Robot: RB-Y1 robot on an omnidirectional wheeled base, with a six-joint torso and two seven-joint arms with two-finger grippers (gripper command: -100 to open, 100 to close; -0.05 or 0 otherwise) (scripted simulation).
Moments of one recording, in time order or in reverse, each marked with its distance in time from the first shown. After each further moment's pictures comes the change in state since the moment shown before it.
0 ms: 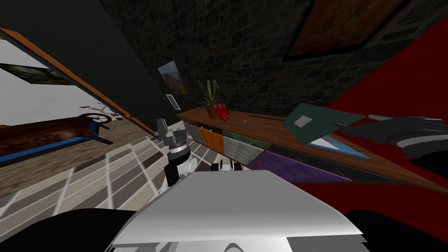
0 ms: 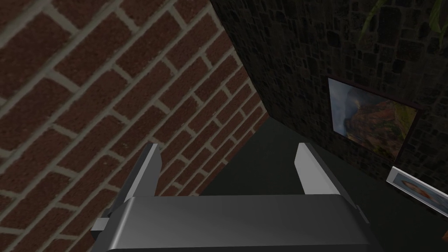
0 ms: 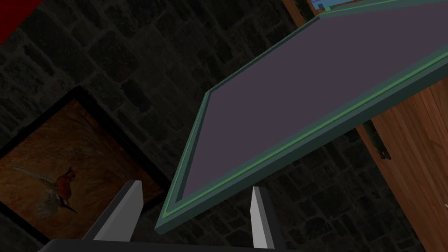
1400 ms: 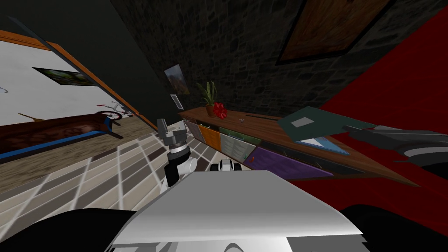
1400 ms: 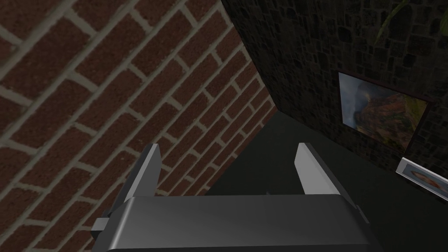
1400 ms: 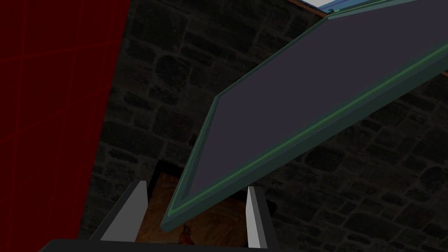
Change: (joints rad) left arm 0.000 0.000 0.000 0.000 0.000 0.000 0.000; right arm -0.172 0.058 0.102 0.162 -0.216 -0.109 -0.198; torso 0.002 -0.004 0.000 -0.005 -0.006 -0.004
